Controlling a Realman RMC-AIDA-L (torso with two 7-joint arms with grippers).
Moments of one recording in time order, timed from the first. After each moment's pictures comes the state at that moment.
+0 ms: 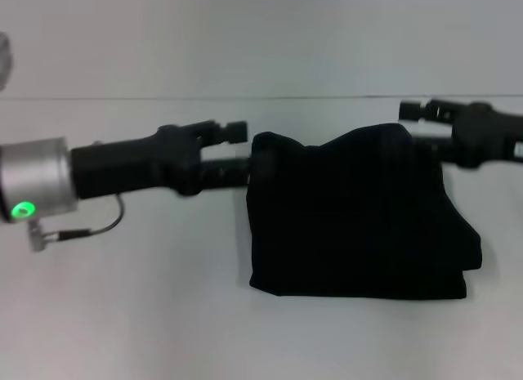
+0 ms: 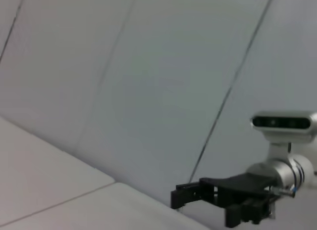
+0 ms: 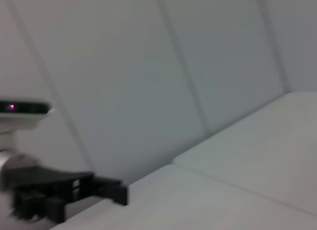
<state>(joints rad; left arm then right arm) -0.56 -2.16 0.67 0.88 1.85 1.70 -1.71 0.60 1.99 -0.71 -0.75 -1.84 -1.60 1.65</state>
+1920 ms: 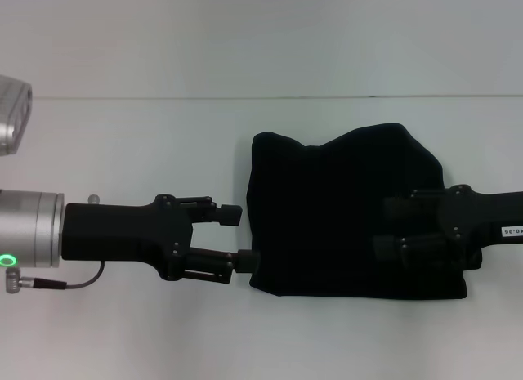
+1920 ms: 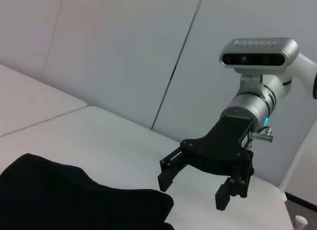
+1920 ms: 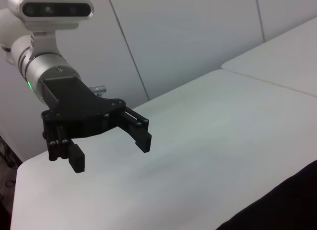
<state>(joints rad) -0.56 -2.14 0.64 0.90 2.09 1.83 -1.62 0.59 2.02 -0.72 -0.78 -2.09 -1.69 1.62</state>
